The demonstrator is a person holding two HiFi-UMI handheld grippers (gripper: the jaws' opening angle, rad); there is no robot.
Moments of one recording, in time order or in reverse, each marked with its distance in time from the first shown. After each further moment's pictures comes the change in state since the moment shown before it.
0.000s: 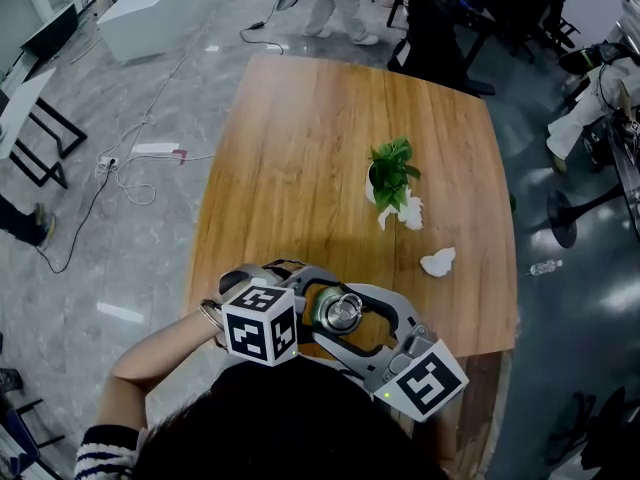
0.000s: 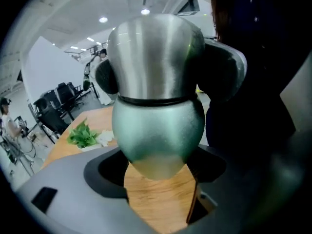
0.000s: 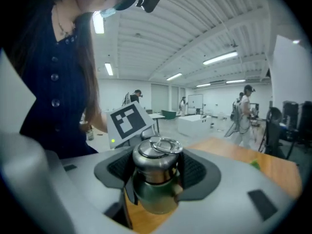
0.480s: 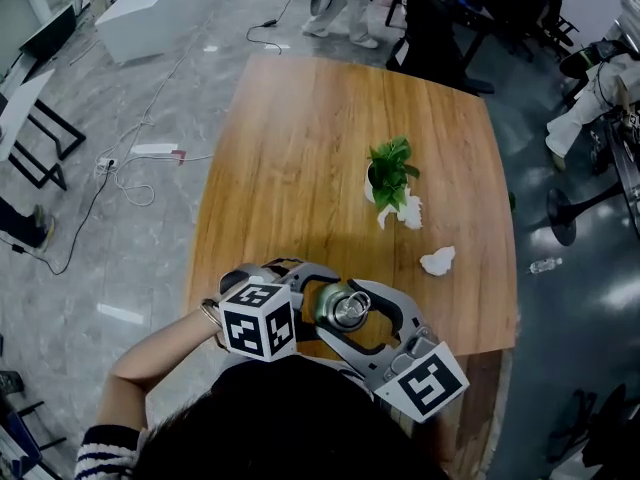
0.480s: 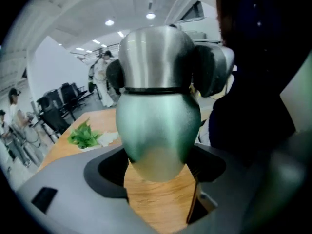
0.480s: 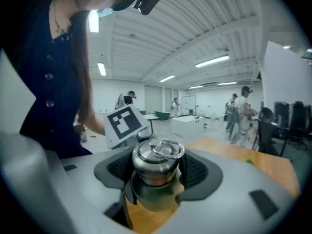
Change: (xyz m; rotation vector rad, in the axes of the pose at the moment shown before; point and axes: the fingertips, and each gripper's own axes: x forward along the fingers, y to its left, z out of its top) left arm -0.001 0.005 0.000 -0.029 -0.042 0.015; right arm -0.003 -0.009 0.005 0.063 -0.051 -0.082
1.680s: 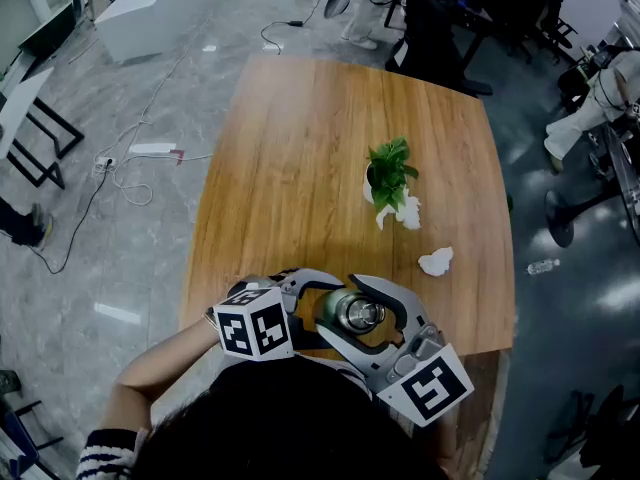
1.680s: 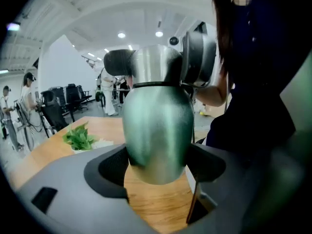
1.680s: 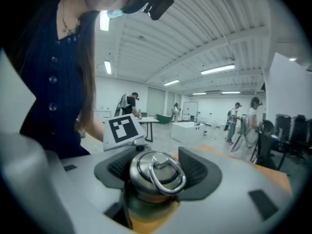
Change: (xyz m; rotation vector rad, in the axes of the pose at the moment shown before) left arm -0.002 -0.009 0.021 -0.109 -0.208 -0.008; right arm -0.003 -0.001 0.017 -0.088 -0.027 -0.009
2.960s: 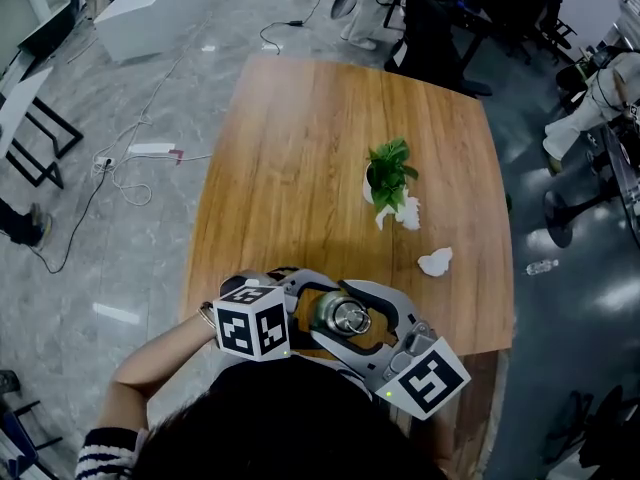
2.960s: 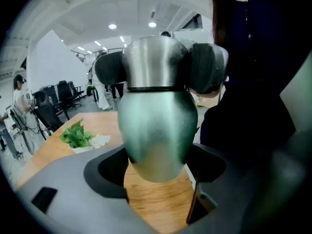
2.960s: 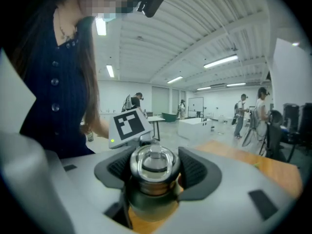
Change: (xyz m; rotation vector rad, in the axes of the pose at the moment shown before) left arm -0.005 -0.004 -0.013 0.047 0.111 -0.055; right arm 0.007 0.010 -0.012 0.027 0.032 0.074
